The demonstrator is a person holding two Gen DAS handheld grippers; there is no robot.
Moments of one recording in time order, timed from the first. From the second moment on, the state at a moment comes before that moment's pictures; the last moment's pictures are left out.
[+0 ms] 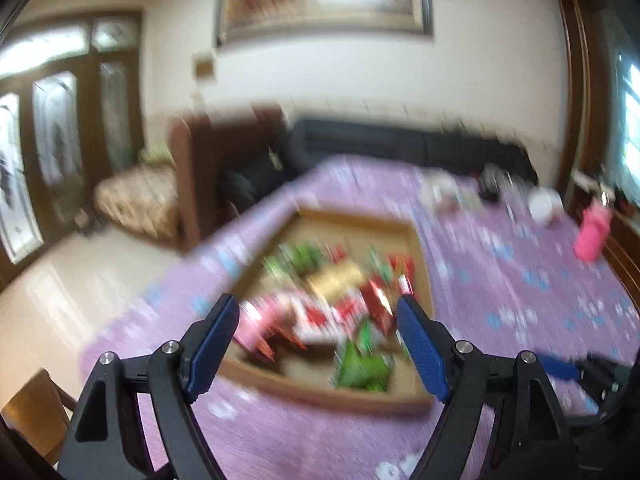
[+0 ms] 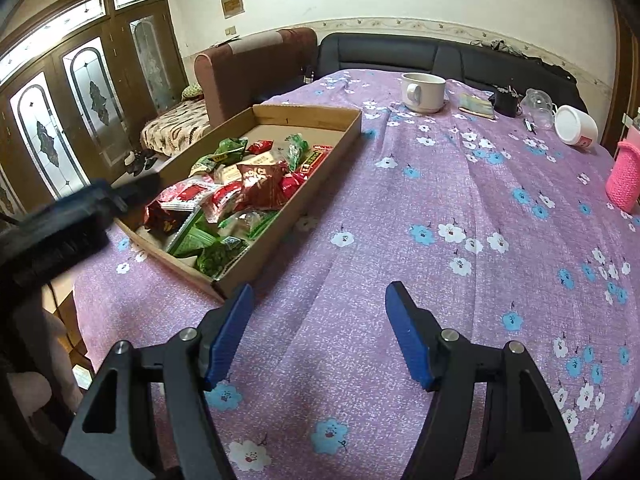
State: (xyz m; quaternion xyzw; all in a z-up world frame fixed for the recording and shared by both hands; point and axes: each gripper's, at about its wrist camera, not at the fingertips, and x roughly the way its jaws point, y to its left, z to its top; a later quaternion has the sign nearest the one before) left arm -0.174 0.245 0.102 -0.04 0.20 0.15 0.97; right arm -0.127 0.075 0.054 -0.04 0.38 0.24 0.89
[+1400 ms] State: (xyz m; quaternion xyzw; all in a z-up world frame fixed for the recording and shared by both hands) left arm -0.170 0.279 0.076 -0.12 0.28 0.19 0.93; right arm -0.154 0.118 0.055 -0.11 0.37 0.28 0.88
